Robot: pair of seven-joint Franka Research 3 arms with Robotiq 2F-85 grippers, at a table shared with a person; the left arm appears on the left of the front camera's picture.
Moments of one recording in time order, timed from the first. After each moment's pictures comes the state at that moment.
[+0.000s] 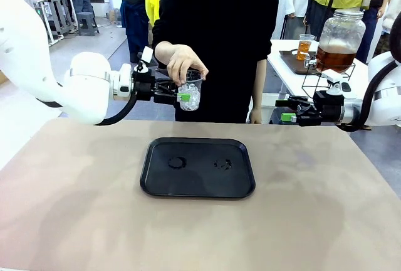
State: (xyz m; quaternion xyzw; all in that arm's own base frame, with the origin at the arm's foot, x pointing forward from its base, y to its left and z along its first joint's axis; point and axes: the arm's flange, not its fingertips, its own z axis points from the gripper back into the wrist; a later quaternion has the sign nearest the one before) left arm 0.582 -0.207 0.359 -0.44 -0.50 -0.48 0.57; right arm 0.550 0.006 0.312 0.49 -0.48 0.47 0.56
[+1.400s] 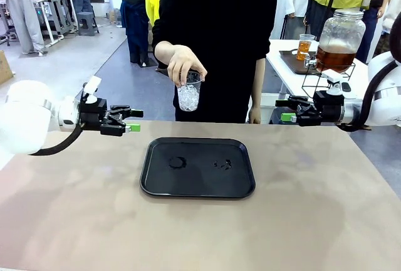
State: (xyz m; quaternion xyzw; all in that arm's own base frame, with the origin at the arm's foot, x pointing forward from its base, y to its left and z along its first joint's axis) left arm 0.510 -0.078 0.295 -0.46 -0.49 -0.49 0.55; right arm 0.550 0.006 0.312 0.49 -0.48 0.47 0.56
